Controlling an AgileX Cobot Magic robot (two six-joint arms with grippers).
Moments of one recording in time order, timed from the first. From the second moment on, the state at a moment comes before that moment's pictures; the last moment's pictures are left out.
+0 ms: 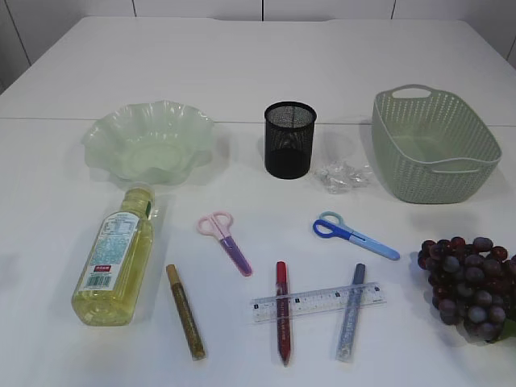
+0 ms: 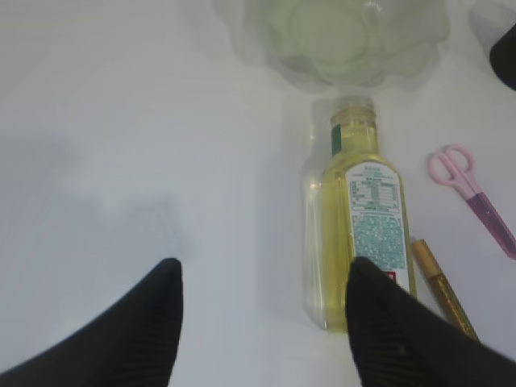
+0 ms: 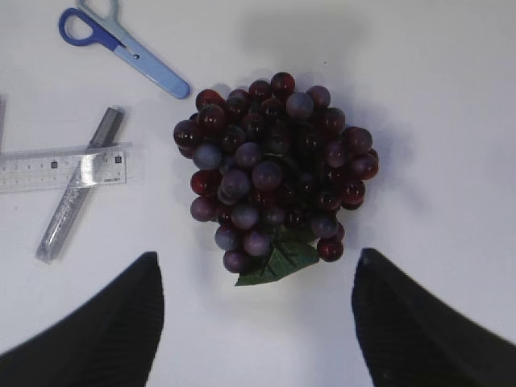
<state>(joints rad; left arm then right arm) -0.04 0.94 -0.66 -0.15 0.56 -0.07 0.02 1.10 -0.87 0.07 0.98 -0.08</state>
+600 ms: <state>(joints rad) -0.04 1.22 -0.92 -0.34 0.89 0.08 0.02 1.56 -0.98 0.15 0.93 -0.25</state>
